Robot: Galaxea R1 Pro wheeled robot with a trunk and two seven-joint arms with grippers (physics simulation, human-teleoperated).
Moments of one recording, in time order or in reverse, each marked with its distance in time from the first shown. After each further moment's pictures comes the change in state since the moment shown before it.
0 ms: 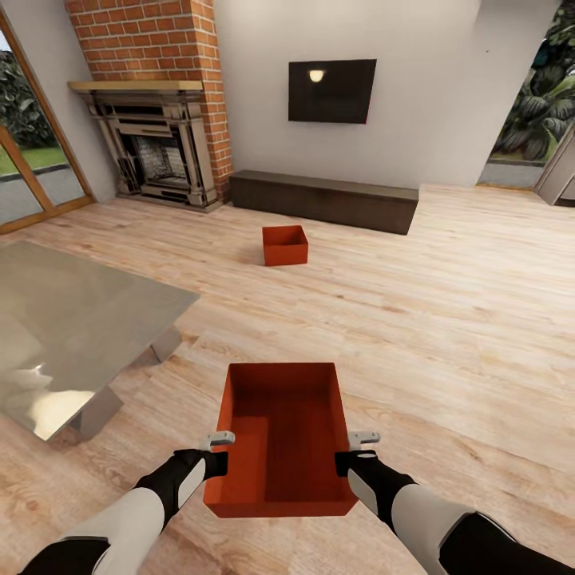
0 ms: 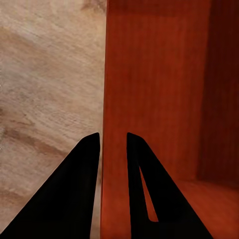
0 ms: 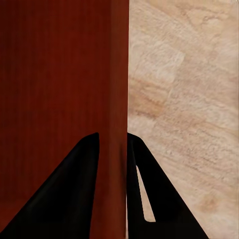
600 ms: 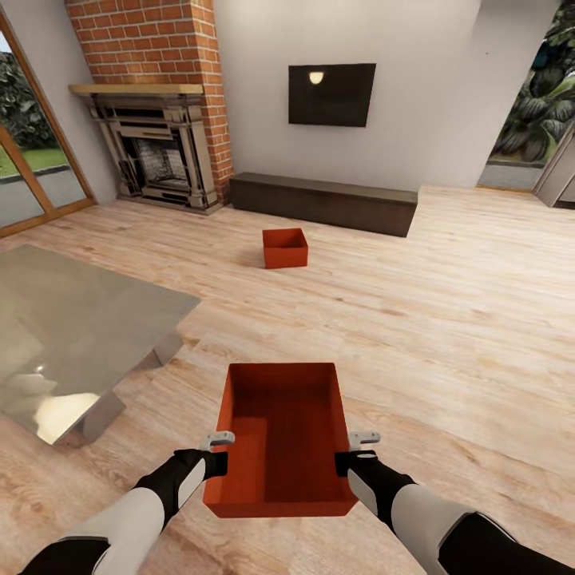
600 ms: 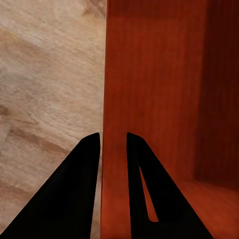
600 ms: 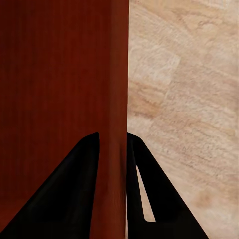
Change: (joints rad) left arm 0.000 0.000 0.000 0.000 -0.001 0.000 0.000; right arm 0.000 0.001 -0.006 0.002 0.006 0.000 -0.001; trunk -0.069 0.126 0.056
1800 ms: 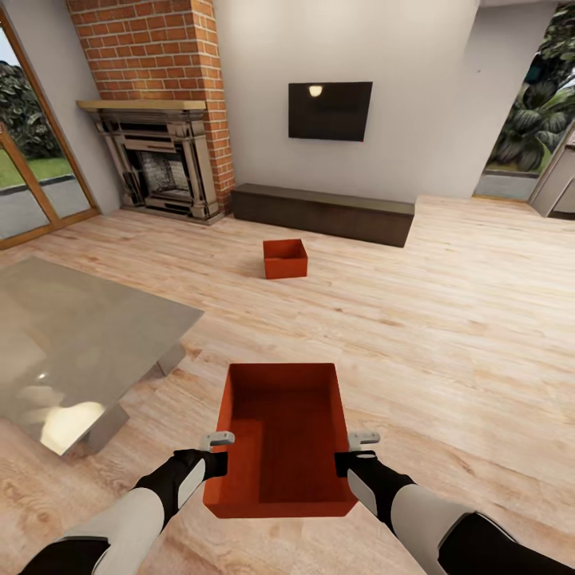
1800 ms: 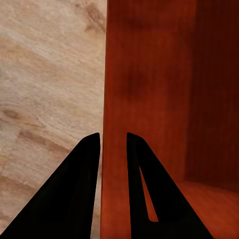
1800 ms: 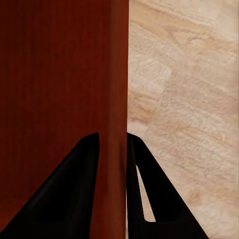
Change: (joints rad) left arm 0.000 0.001 -0.002 0.002 0.003 0.000 -0.001; right arm 0.000 0.002 0.007 0.001 -0.008 0.000 -0.004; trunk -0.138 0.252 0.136
